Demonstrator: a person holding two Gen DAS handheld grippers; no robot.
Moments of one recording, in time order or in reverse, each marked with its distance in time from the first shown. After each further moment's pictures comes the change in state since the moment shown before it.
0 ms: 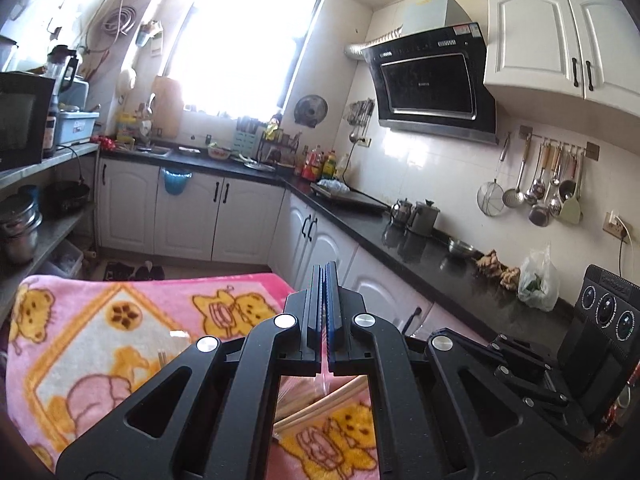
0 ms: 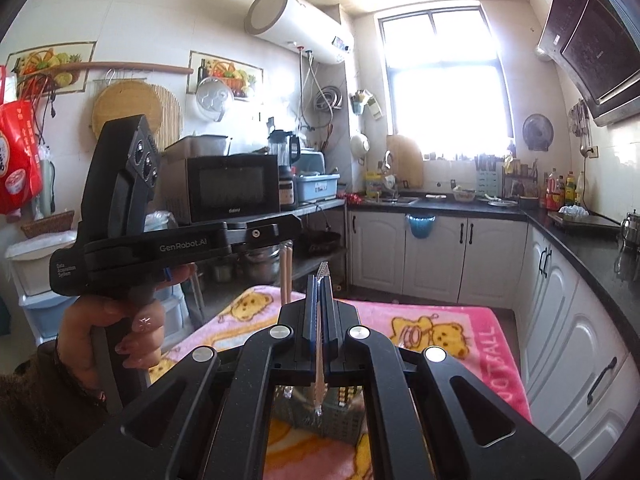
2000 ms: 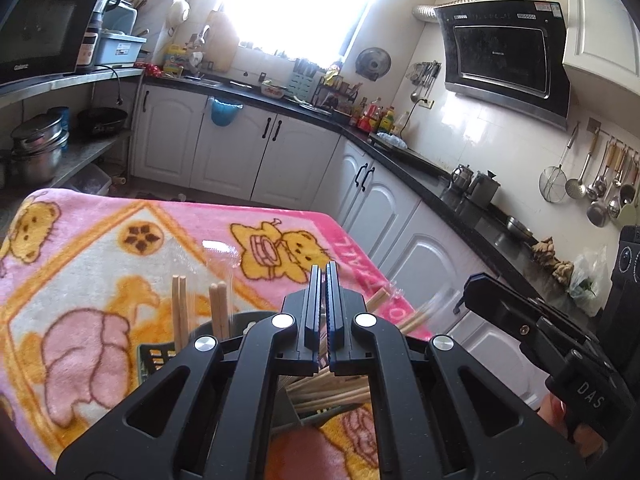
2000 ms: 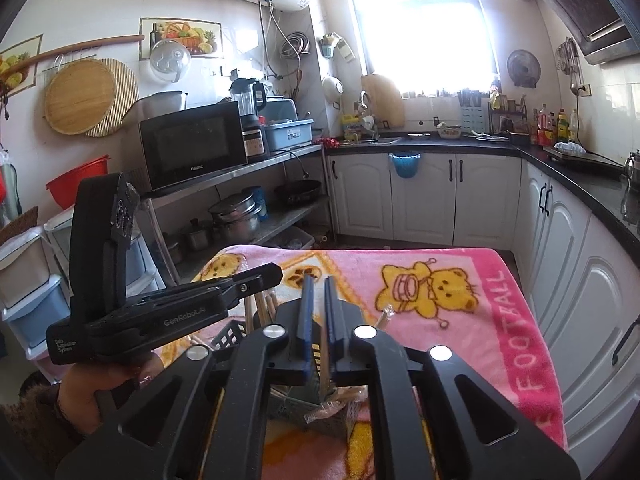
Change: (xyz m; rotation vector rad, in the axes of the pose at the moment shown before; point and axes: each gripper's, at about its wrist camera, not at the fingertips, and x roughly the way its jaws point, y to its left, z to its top) left arm 0.079 0.077 -0.080 -0.146 0.176 0.140; right arm 0.100 -0.035 -0.046 0.113 0.206 -0.046
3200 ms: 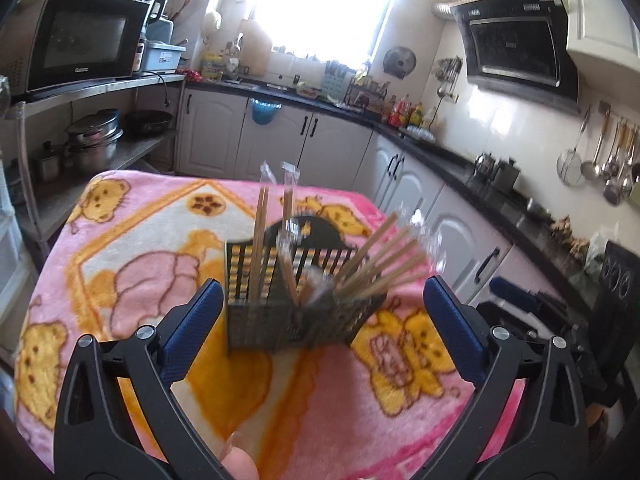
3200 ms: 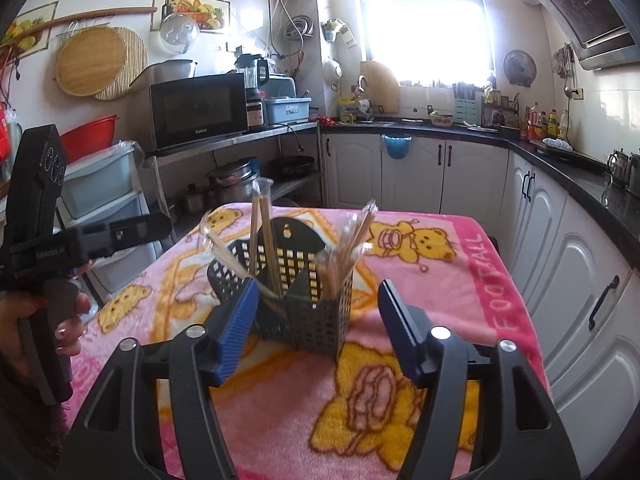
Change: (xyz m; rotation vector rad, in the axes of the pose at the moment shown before) left arm -0.101 -0.004 -0.069 0.020 0.008 0.166; right arm -0.060 0.016 -0.081 -0.063 0.068 -0.047
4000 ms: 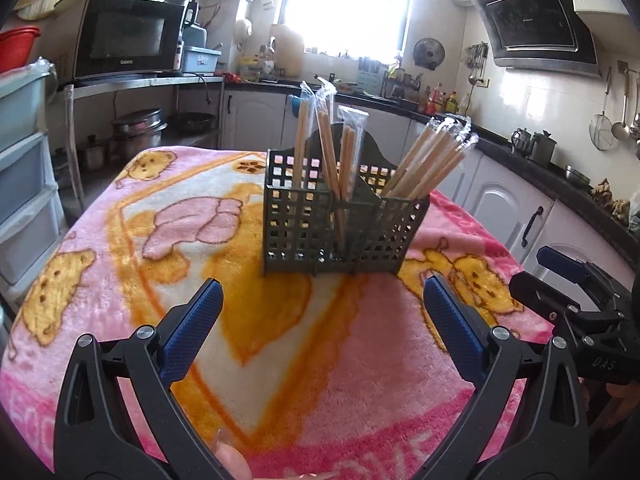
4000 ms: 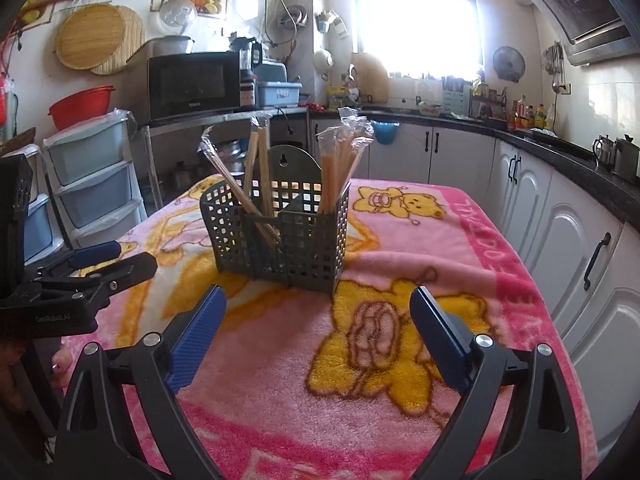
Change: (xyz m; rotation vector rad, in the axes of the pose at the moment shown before) left arm -0.004 -0.004 -0.109 0.030 -0.047 0.175; right arm 0.002 0.010 -0.083 -0.006 -0.013 -0.066
